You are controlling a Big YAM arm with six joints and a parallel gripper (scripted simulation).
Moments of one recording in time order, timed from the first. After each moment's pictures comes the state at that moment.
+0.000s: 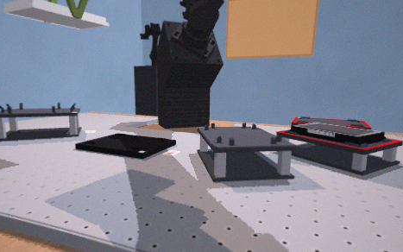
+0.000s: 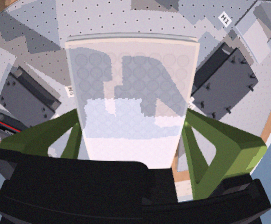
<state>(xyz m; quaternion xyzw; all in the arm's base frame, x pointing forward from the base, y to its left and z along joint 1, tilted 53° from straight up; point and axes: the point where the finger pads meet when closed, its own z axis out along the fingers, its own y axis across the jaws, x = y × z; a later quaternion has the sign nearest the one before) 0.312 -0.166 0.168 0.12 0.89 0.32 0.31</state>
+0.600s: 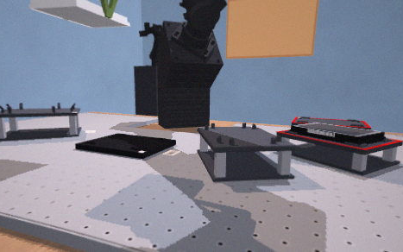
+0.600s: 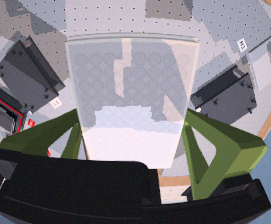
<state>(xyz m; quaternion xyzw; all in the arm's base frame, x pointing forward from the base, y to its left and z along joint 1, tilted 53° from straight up) 0.302 -0.124 0.195 0.01 0.89 0.28 0.34</state>
